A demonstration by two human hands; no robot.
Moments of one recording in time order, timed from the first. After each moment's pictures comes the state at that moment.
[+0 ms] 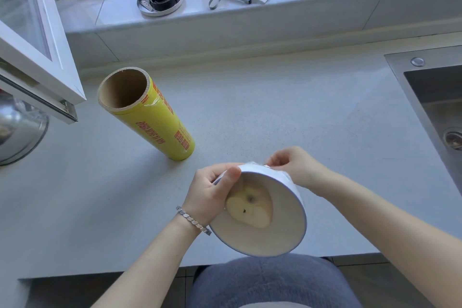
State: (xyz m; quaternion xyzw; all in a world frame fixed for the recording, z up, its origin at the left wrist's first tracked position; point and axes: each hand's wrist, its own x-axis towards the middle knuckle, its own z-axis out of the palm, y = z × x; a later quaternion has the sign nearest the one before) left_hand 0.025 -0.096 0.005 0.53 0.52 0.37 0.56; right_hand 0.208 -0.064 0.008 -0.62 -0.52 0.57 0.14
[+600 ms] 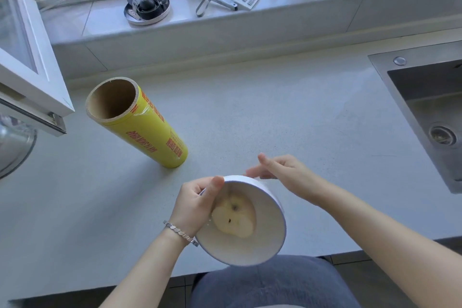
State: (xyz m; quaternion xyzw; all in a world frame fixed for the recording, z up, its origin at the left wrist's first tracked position) left_hand 0.014 -0.102 0.002 0.53 0.59 0.32 0.51; right_hand 0.210 -0.081 0.014 -0.53 -0.51 0.64 0.22
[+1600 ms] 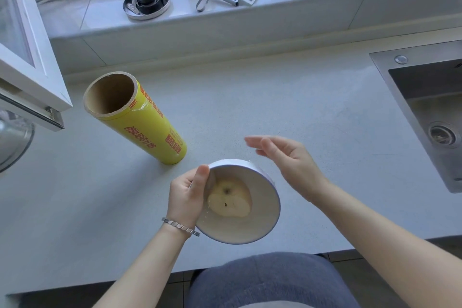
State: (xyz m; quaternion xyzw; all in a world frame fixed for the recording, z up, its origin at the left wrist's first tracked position) left_hand 0.017 -0.099 -0.004 0.44 0.62 0.43 0.48; right_hand 0.206 -0.081 0.019 -0.54 -0.49 0.57 0.38
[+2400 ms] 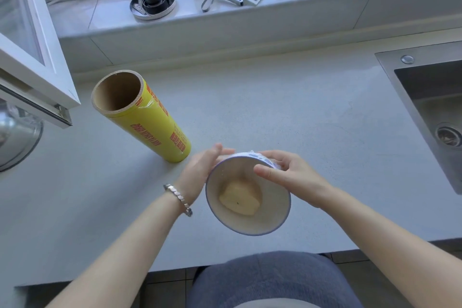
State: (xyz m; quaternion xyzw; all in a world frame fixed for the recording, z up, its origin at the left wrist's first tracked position) left_hand 0.012 -0.063 0.002 0.47 0.55 0.27 0.64; right_hand 0.210 -0.093 0.015 -0.55 -0.45 0.64 0.29
